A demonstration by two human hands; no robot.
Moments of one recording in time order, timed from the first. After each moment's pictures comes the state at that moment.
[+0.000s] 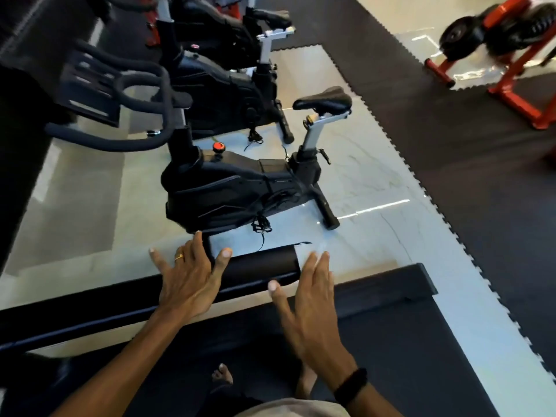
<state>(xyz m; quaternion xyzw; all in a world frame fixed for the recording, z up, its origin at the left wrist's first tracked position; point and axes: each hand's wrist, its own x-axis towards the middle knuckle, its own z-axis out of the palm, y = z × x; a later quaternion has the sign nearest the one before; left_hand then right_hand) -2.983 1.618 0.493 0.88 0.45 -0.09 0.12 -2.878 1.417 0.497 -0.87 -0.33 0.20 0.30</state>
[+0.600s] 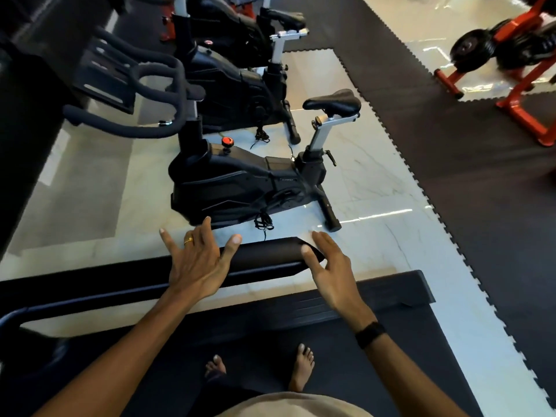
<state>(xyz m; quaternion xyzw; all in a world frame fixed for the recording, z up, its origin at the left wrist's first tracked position) -2.987 1.613 0.493 0.88 0.45 -0.06 0.12 -2.819 1.426 0.489 -0.80 -0.30 0.28 0.44</state>
